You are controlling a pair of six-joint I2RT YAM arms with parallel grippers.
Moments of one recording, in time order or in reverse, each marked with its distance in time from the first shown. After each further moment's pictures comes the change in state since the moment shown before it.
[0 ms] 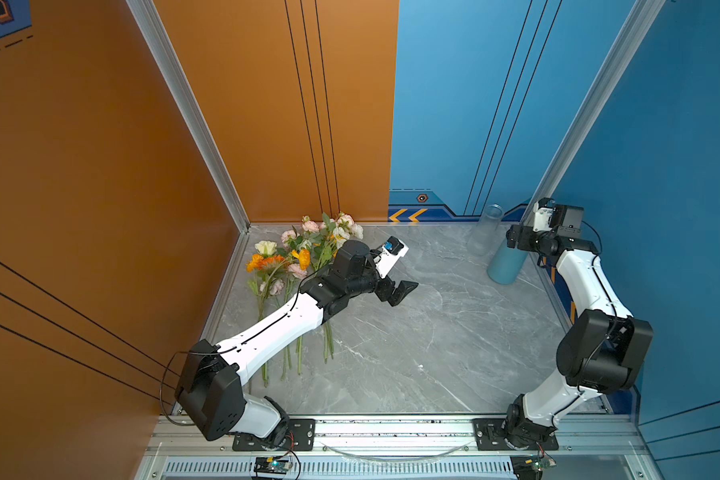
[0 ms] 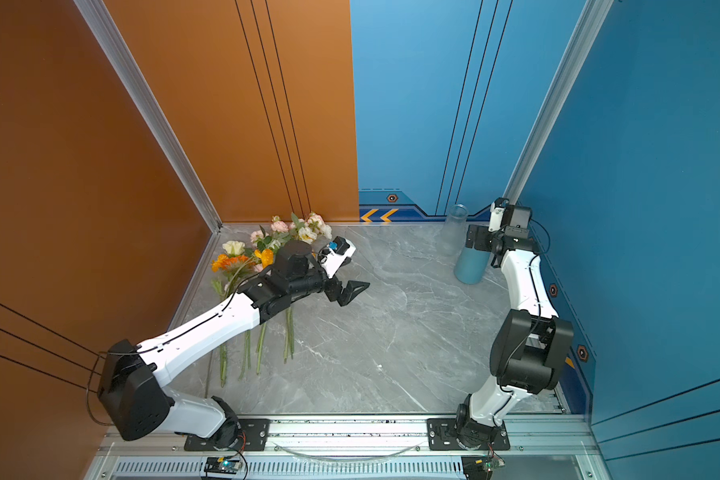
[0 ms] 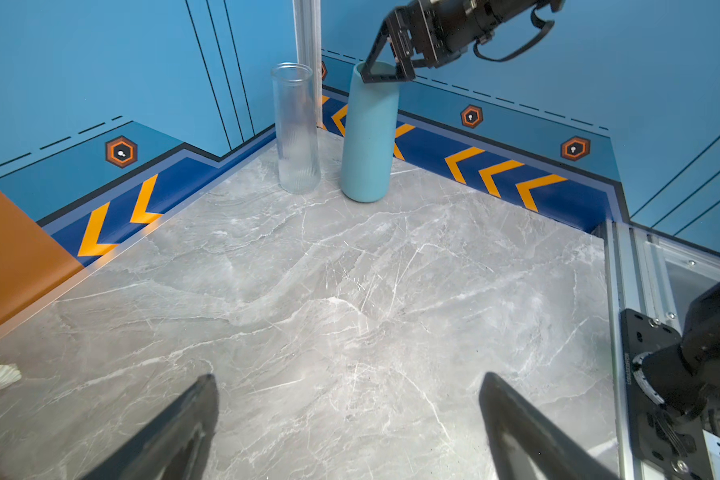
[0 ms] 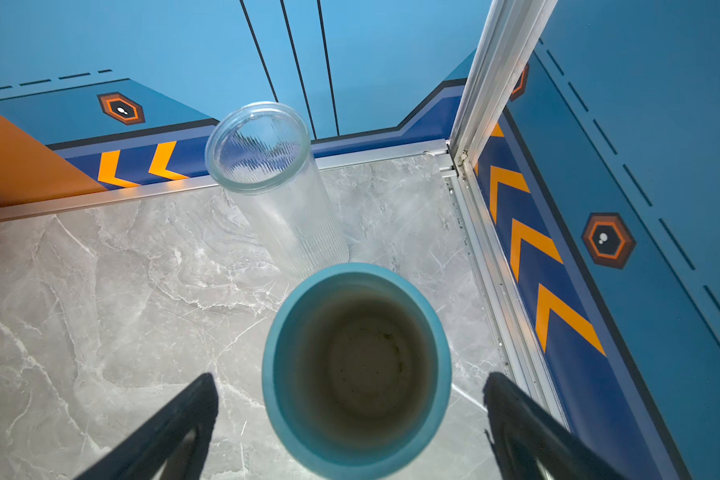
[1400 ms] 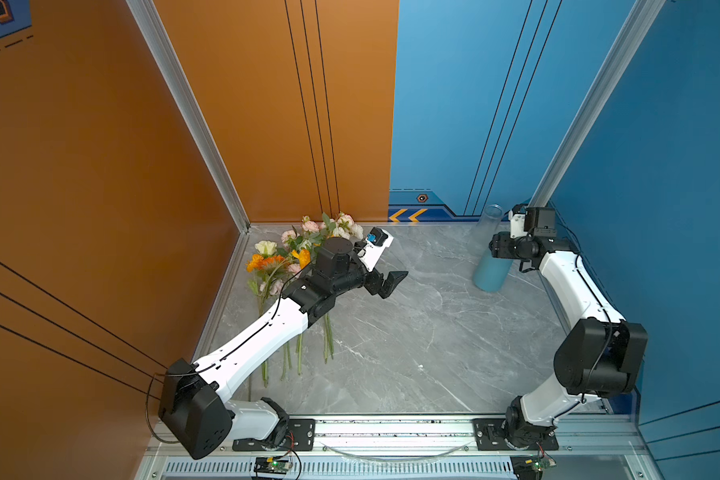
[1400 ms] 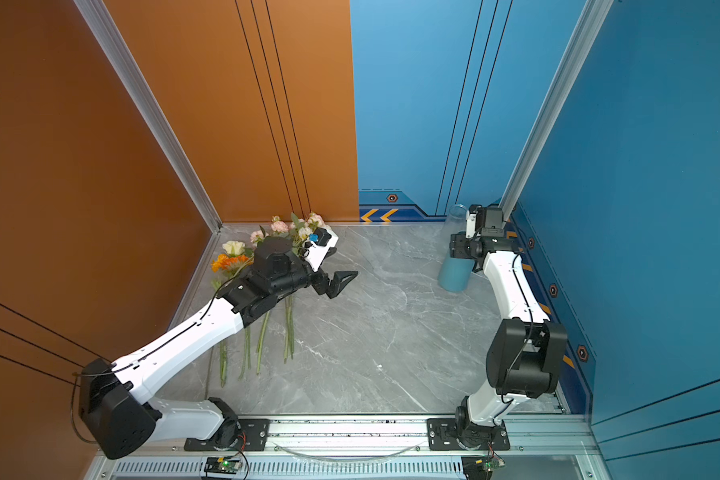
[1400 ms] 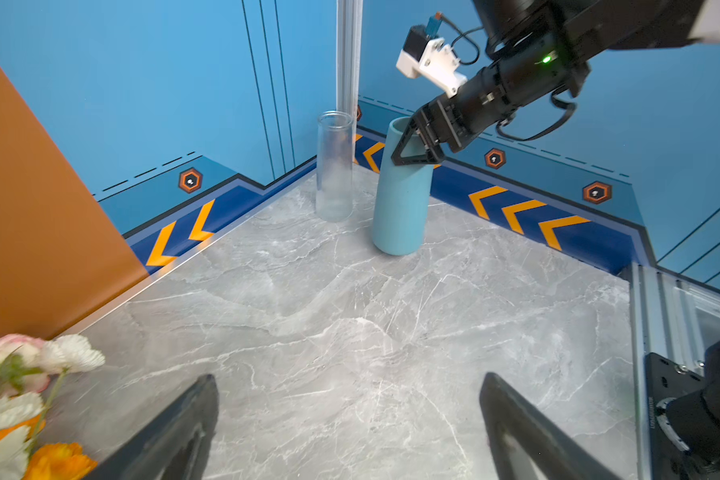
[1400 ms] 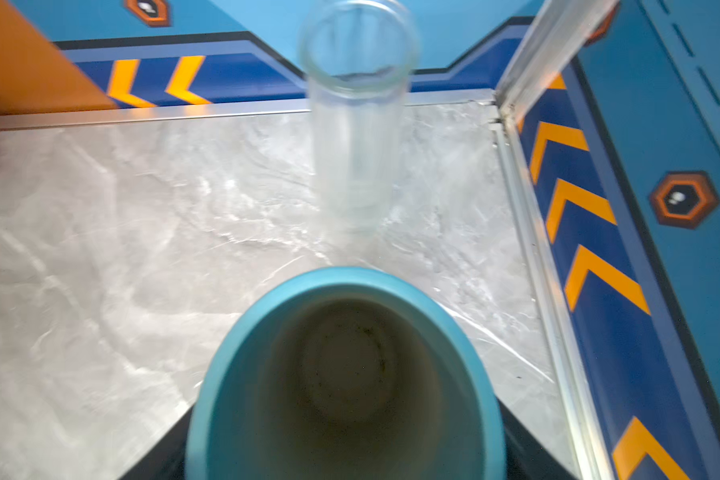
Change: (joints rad) left arm 0.043 -0.115 -0.016 -0.036 -0.081 -0.009; right arm 0.194 -0.082 -0.031 -0.142 0.078 0.012
